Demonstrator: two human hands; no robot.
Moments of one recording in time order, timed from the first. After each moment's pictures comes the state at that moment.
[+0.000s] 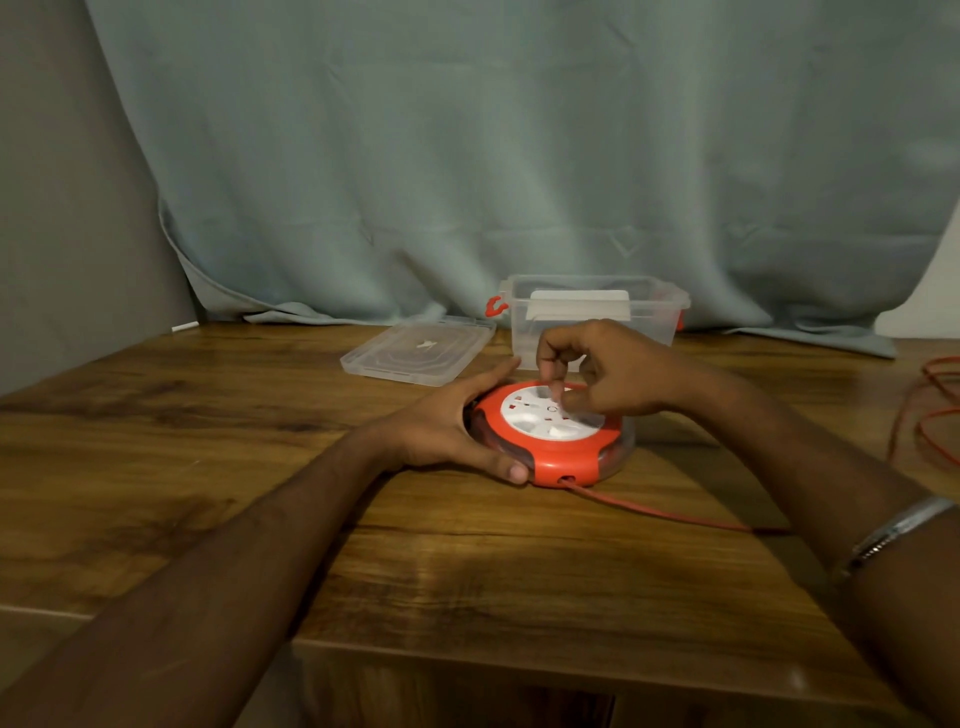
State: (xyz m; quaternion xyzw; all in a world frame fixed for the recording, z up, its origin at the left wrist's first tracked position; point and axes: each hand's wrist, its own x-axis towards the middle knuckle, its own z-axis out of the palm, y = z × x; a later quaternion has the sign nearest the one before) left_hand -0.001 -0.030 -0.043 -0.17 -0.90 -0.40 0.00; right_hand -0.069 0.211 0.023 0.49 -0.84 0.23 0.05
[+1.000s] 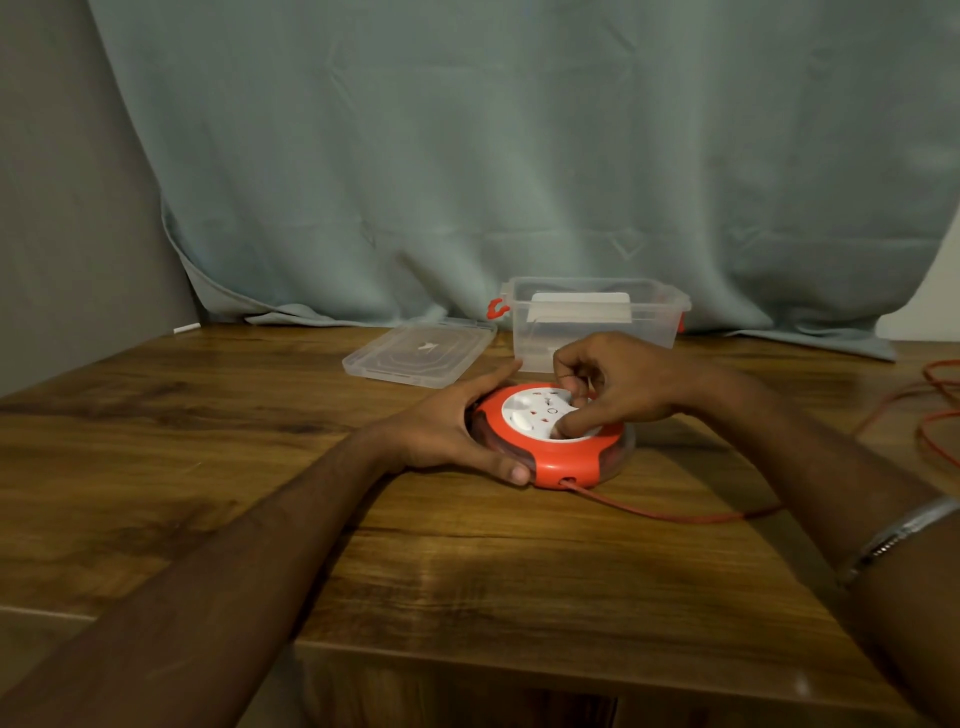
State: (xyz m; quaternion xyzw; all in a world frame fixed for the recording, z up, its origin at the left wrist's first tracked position) left_hand 0.001 -0.030 -0.041 -0.17 -0.91 -0.39 0.00; right_hand -0.078 0.216 0.022 0.46 -0.87 0.18 0.01
